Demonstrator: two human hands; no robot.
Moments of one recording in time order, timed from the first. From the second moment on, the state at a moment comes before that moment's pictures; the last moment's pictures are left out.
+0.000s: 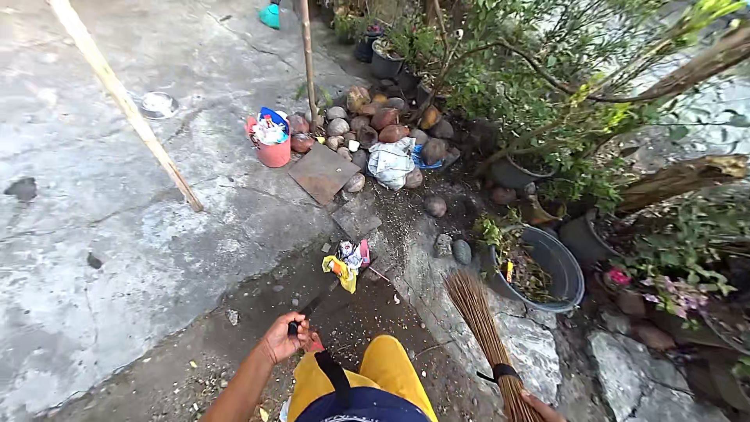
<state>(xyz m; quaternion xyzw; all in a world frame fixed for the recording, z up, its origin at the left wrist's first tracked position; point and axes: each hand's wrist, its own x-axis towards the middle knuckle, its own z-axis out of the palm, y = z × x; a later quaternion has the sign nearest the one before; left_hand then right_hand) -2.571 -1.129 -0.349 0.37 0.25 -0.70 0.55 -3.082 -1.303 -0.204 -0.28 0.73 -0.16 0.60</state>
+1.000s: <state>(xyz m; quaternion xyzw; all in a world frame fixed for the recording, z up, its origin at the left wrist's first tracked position) -2.076 -1.586 -0.233 0.67 0.11 -0.38 0.63 -2.725 -1.598 -0.341 -0.08 0.70 -0.08 0.71</state>
